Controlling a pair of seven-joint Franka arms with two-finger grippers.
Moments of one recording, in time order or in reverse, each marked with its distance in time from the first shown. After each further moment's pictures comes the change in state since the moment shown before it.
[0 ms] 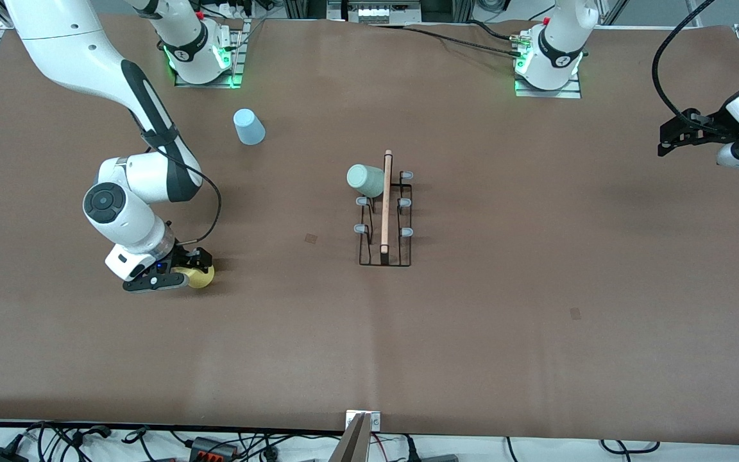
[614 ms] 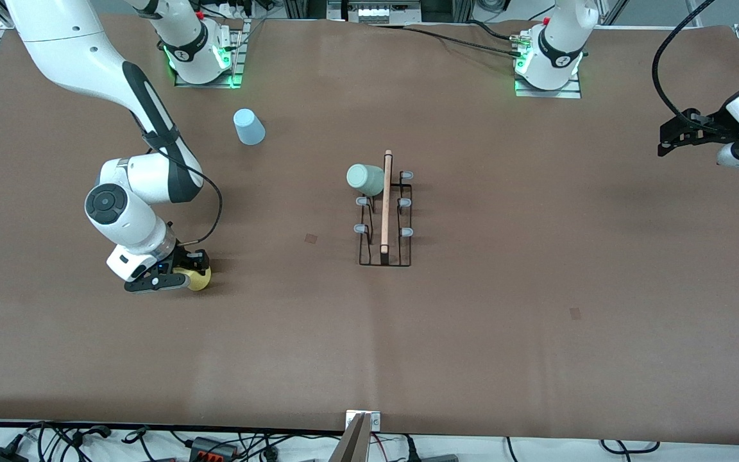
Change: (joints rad) left arm 0.000 0.000 0.000 0.000 0.000 0.000 0.000; right arm 0.008 -0.007 0.000 0.010 0.001 -0.013 0.002
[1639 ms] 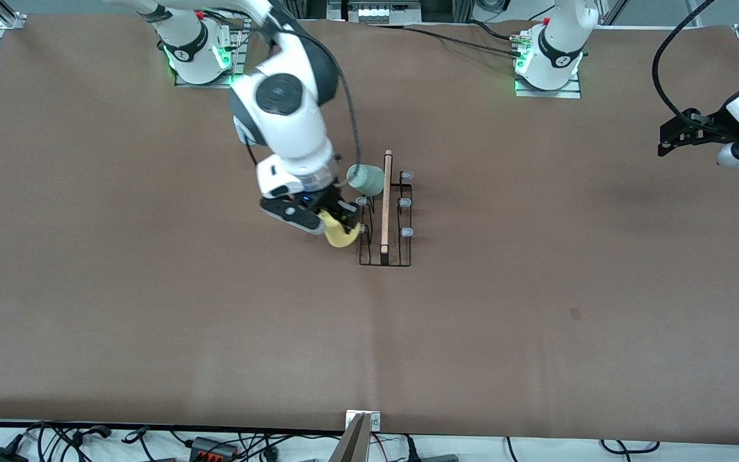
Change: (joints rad) left arm 0.000 0.000 0.000 0.000 0.000 0.000 0.000; right arm 0.485 -0.009 0.073 0.394 -0.012 -0.316 1.180
